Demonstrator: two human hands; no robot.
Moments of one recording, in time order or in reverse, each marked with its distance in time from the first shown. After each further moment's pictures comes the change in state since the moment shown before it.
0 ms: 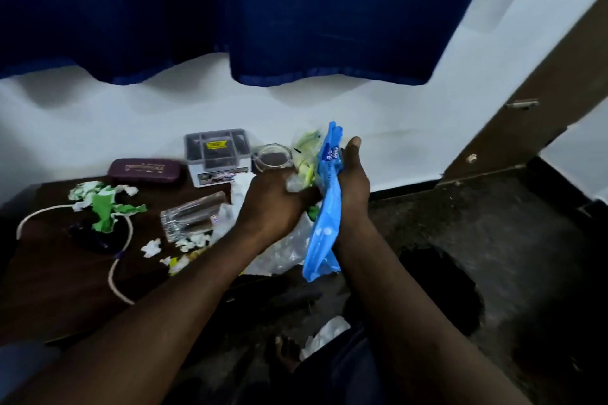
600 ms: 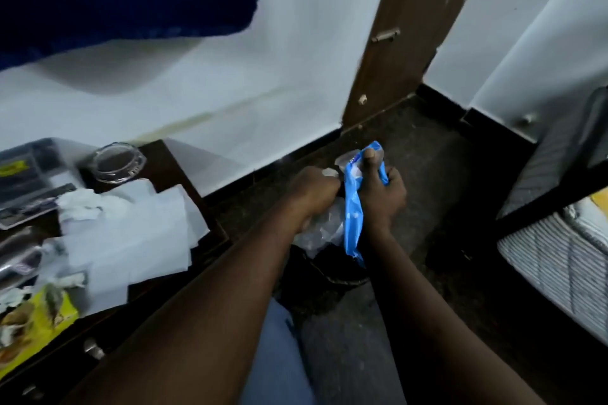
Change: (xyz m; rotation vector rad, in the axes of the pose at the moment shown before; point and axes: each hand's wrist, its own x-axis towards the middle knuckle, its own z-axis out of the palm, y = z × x) left_hand -0.005 0.074 0.294 -0.071 -0.634 -0.282; right_hand 0.022 -0.088 -0.292 -0.471 0.867 -0.488
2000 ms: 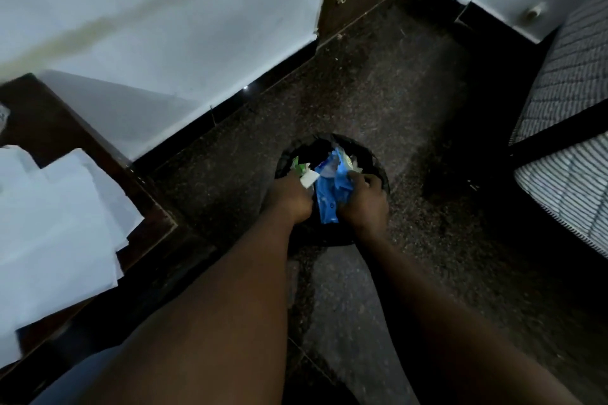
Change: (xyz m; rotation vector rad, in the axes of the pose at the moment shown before) left_hand 0.112 -0.177 0.056 0.610 -0.142 -0.143; right_hand 0.040 0.210 -0.014 -1.055 -0.487 -0.021
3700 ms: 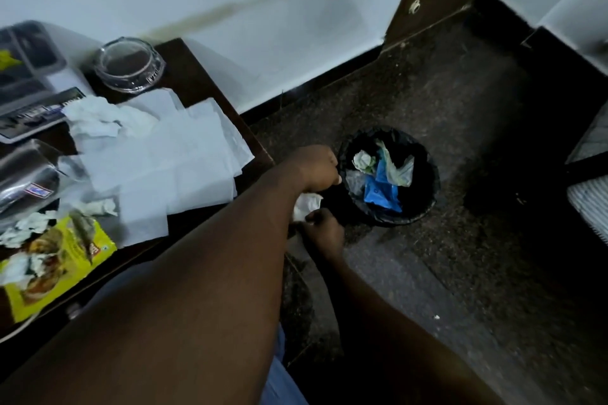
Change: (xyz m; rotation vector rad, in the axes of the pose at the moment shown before) left_hand -0.105 -0.038 -0.109 0.106 -0.042 0.141; right_hand -0.144 -0.088 0.116 0.338 -0.241 0.066
